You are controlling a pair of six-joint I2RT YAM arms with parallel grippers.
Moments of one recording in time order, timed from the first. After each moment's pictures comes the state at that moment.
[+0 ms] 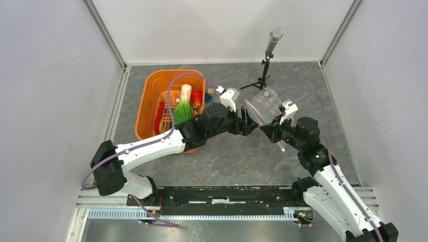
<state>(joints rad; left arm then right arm) -1.03 1.40 1.09 -0.01 -0.07 -0.66 0.33 0.67 0.54 -0.19 -0.34 0.17</state>
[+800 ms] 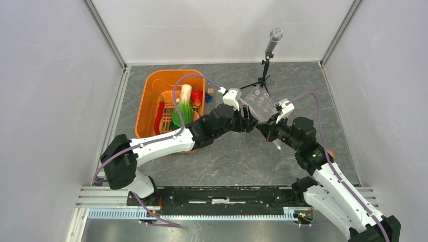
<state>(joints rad) -1.03 1.53 1.10 0.08 -0.20 -0.66 0.44 0.71 0.53 -0.10 -0.26 0.23</state>
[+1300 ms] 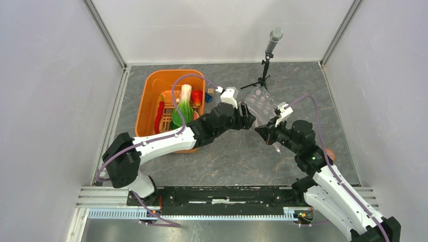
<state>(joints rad) -1.01 1.56 1.10 0.09 -0.25 -0.69 0.46 0.68 0.50 -0.09 -0.27 0.21</state>
